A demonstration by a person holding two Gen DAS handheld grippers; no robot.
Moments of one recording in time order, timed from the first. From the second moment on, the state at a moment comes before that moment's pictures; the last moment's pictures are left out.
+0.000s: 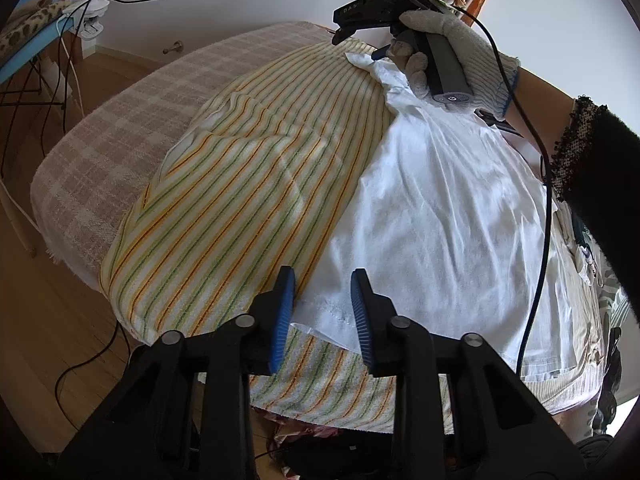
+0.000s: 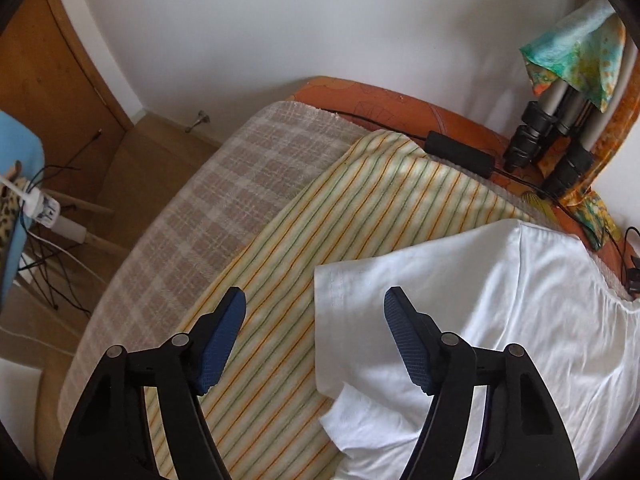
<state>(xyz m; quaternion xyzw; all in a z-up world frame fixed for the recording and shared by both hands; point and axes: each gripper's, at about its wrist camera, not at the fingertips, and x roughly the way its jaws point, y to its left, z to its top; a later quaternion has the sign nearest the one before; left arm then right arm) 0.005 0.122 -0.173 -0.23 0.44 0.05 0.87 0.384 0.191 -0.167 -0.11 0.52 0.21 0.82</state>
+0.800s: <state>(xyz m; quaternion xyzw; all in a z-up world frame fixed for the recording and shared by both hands) -0.004 0.099 -0.134 -0.24 0.39 -0.04 0.89 0.401 0.125 -0.122 -0.07 0.46 0.18 0.87</state>
